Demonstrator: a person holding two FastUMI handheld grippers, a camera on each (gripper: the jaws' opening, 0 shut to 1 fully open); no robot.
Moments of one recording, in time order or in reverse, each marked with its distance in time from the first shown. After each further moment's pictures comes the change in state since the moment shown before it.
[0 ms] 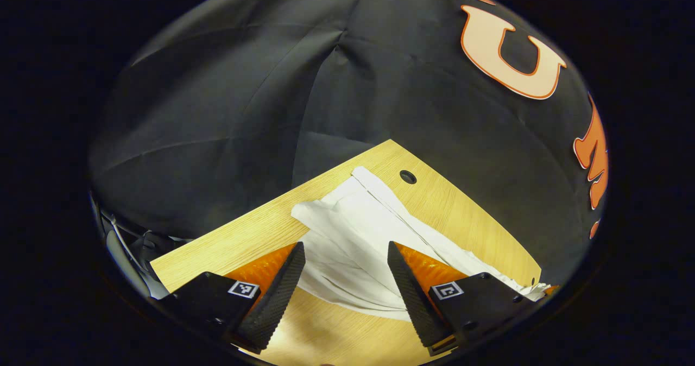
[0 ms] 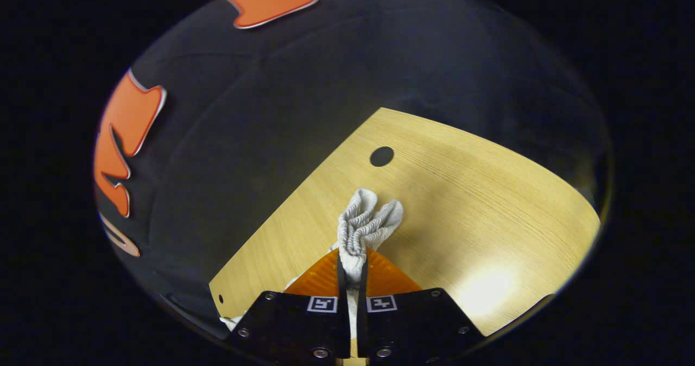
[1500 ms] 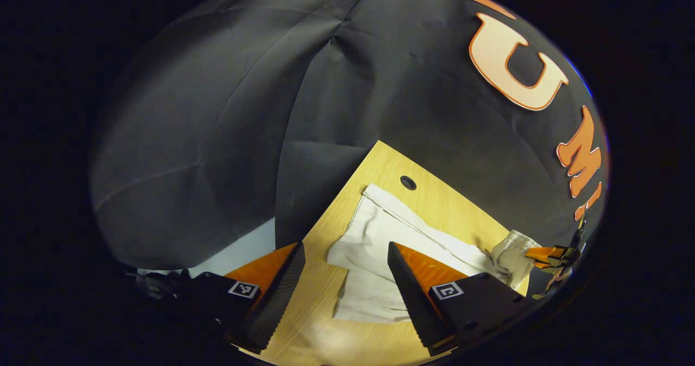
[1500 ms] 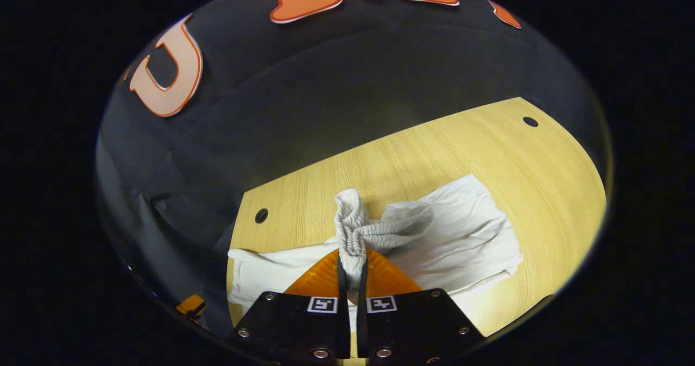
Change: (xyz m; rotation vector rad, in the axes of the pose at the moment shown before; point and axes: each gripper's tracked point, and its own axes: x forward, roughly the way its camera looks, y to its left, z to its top) left arm -0.003 0.008 0.019 0.078 0.073 -0.218; right arm -0.071 0.059 0.056 -0.417 0.178 0.152
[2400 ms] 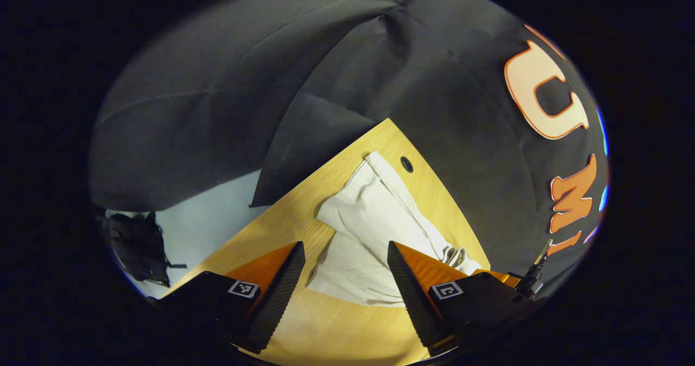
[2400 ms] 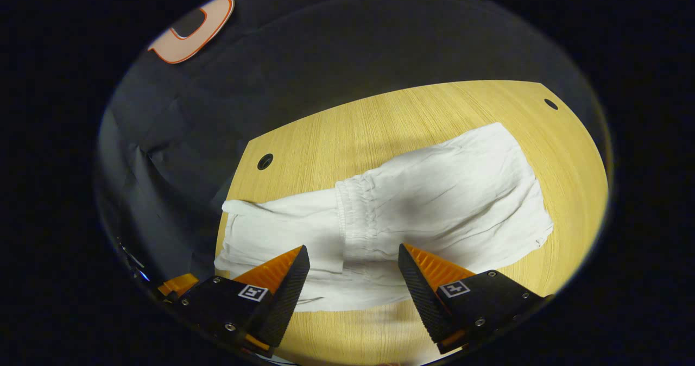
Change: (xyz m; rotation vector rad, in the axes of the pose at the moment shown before) left arm 0.002 -0.008 -0.071 -0.313 0.155 -0.054; right arm -0.016 -0.019 -0.006 -0.063 0.174 0.053
